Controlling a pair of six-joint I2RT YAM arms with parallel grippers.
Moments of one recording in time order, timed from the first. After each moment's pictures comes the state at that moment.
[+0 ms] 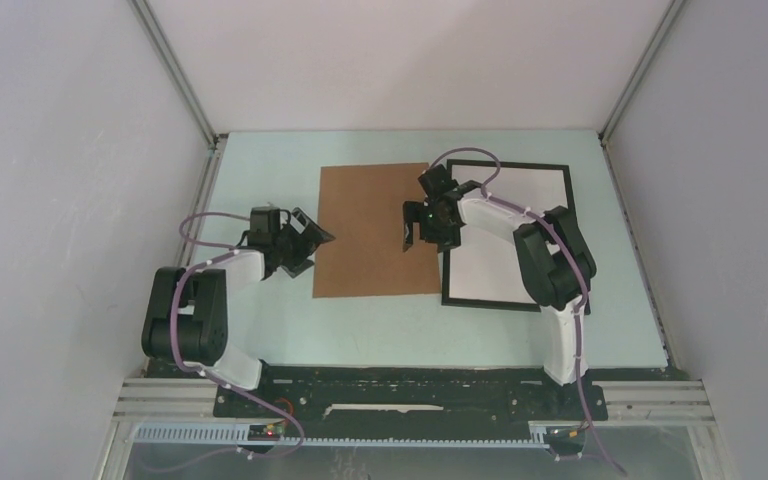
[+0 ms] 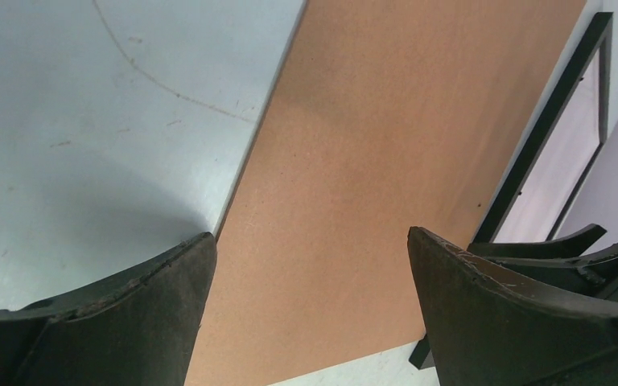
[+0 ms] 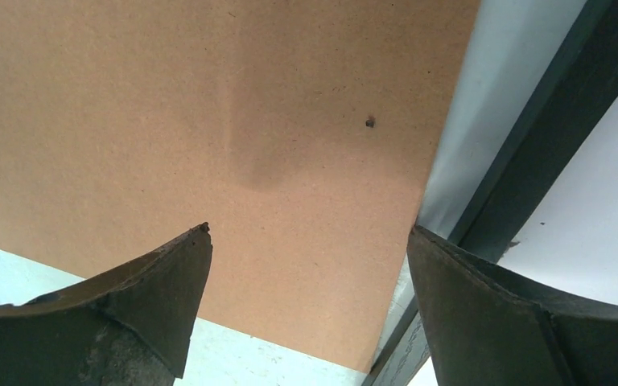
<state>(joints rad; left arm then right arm) -0.07 1.53 0.67 0.03 0.26 -0.87 0.53 2.06 1.50 -0.58 -0.13 0.49</state>
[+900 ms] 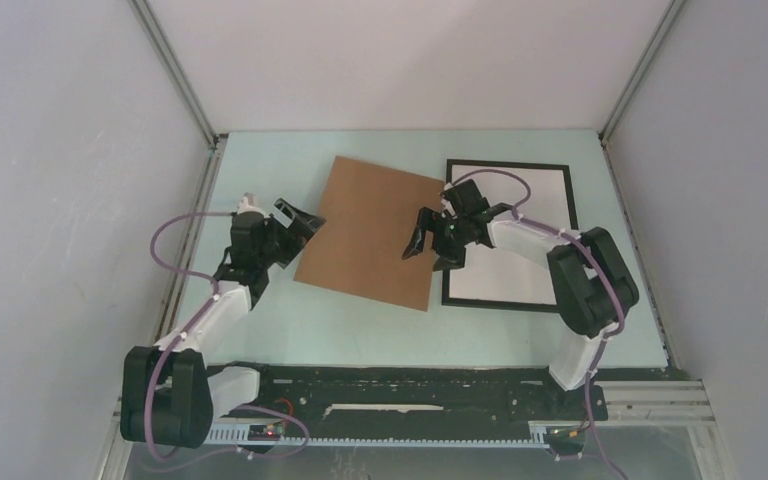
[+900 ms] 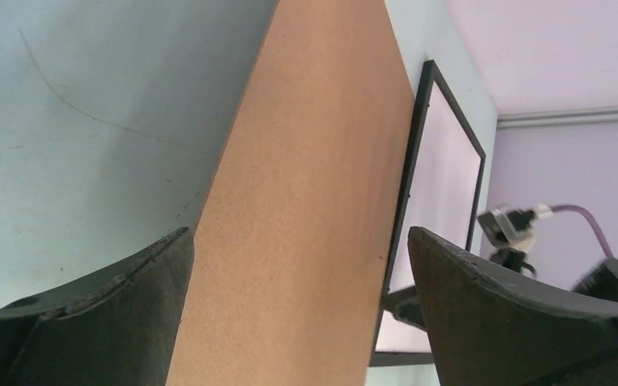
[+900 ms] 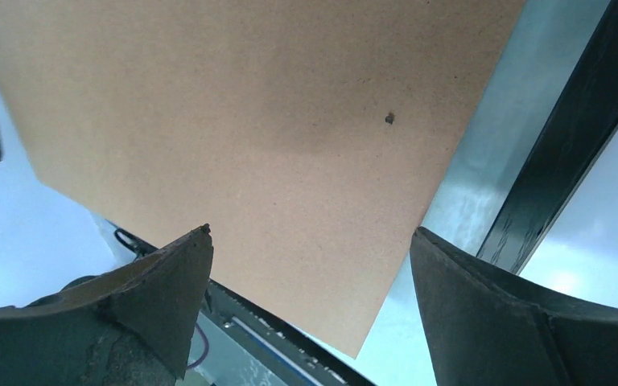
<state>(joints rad) -0.10 1.14 0.56 0.10 0.21 -0.93 0.50 1.82 1.15 -0.33 -0.45 0.72</state>
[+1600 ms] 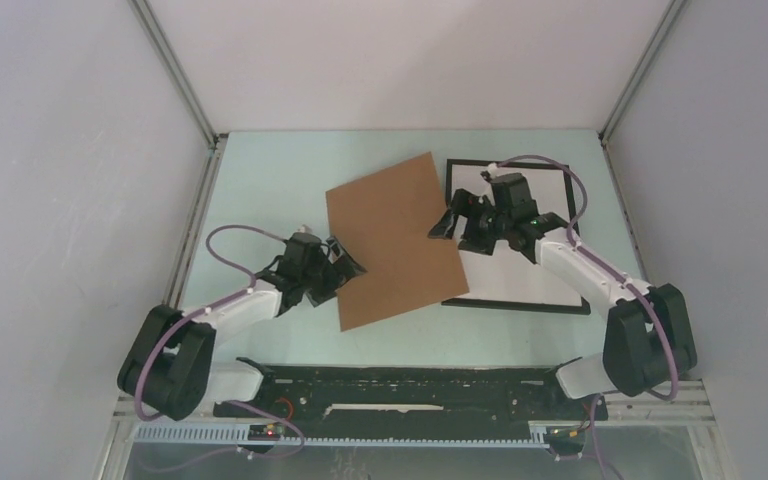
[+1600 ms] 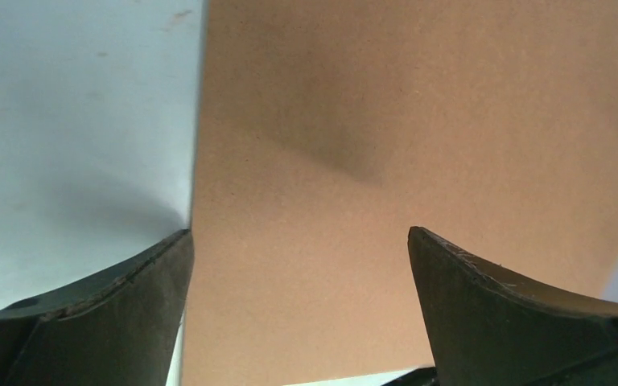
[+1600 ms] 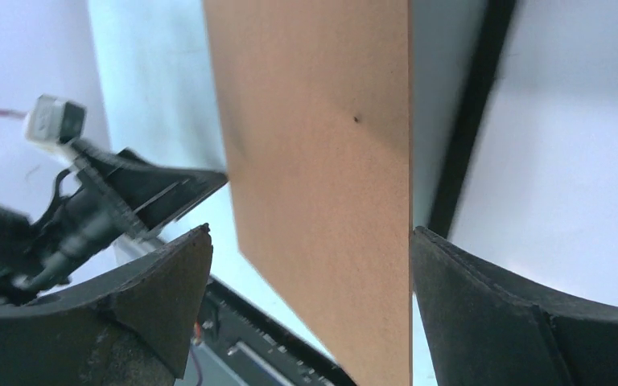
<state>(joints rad) -0.42 1.27 0.51 -0.08 0.08 -1.00 0.43 1.43 1.02 -0.33 -0.37 0.71</state>
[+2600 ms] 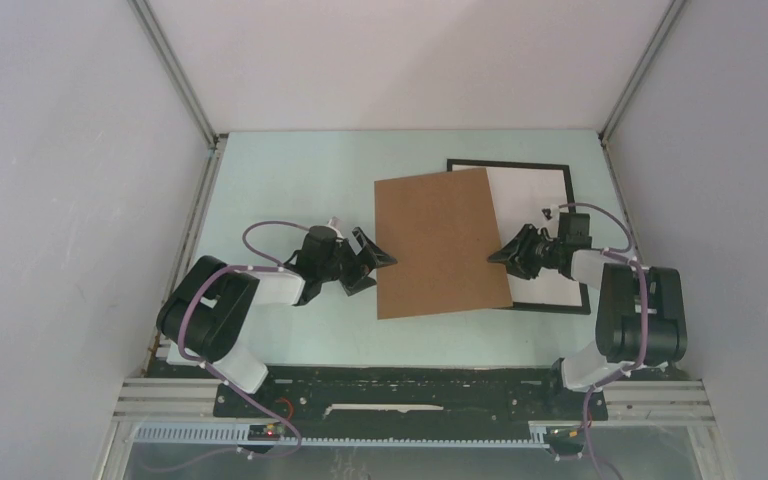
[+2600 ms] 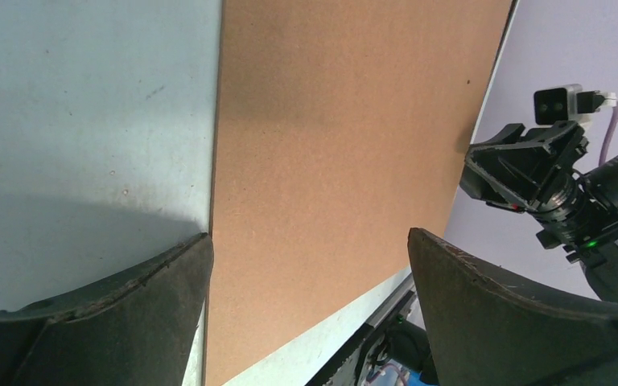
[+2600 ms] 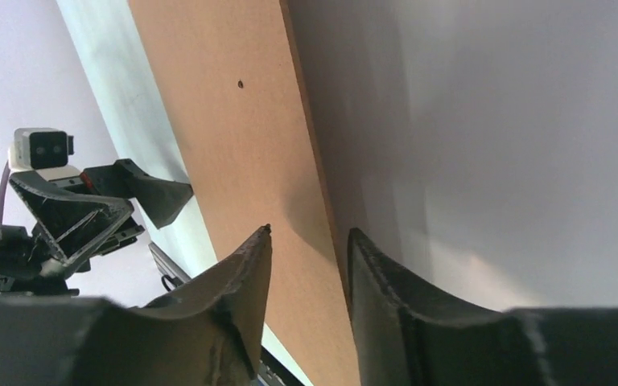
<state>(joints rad) -0.47 1.60 0.55 0.41 0.37 -1.12 -0.09 1.57 0.66 -0.04 -0.72 0.59</state>
